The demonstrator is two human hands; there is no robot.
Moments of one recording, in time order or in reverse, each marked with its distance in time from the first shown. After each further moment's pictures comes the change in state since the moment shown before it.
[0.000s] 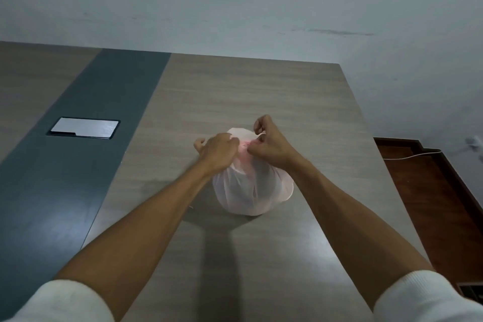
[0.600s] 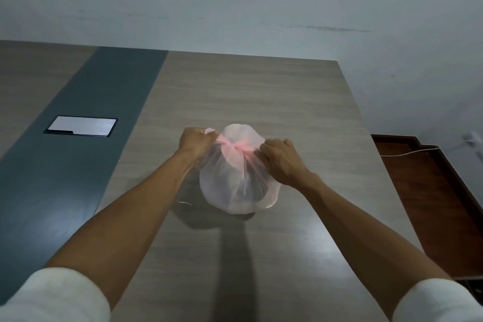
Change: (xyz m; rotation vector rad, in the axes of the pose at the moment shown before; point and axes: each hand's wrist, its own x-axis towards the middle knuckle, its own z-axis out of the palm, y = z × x) left_hand 0.020 -0.040 -0.010 -0.705 0.108 -0.334; right_hand -0.034 0.042 -0.010 -0.860 -0.013 -0.304
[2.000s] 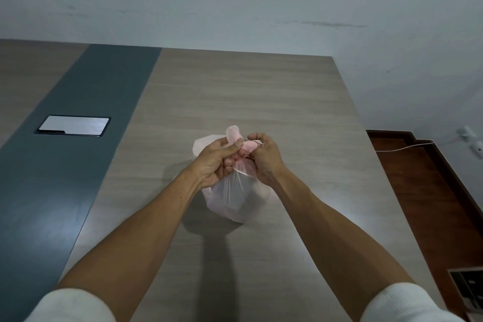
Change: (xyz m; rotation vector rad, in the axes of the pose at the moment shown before) left_hand -0.041 -0.017 0.034 -0.584 -0.646 -0.183; right_hand 0.018 -0.047 0.010 1.713 0.132 0.802
